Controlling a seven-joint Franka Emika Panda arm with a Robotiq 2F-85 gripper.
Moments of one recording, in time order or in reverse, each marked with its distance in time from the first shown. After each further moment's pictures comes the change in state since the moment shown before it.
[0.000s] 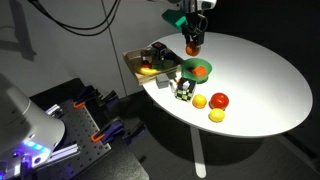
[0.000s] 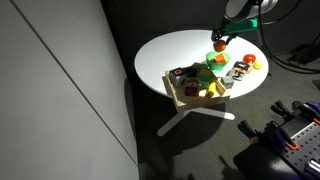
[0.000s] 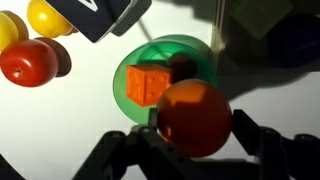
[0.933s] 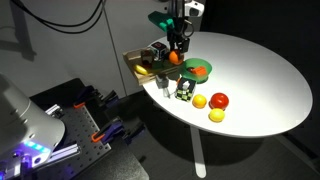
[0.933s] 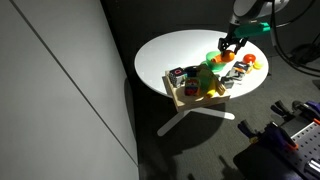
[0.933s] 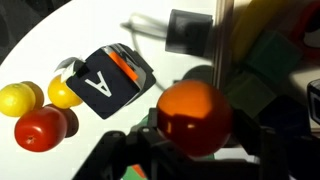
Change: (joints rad) arm -0.056 -0.108 0.079 -0.148 0.001 -0.153 -0.036
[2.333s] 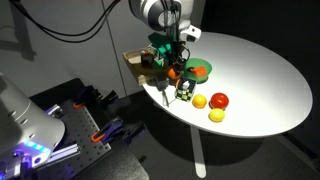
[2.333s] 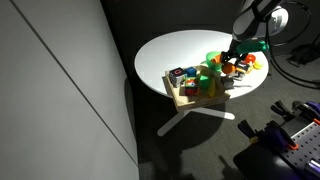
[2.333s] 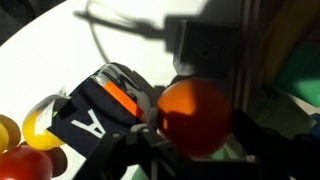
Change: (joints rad) arm -0.085 0.115 0.056 -0.063 0.122 0.191 -0.110
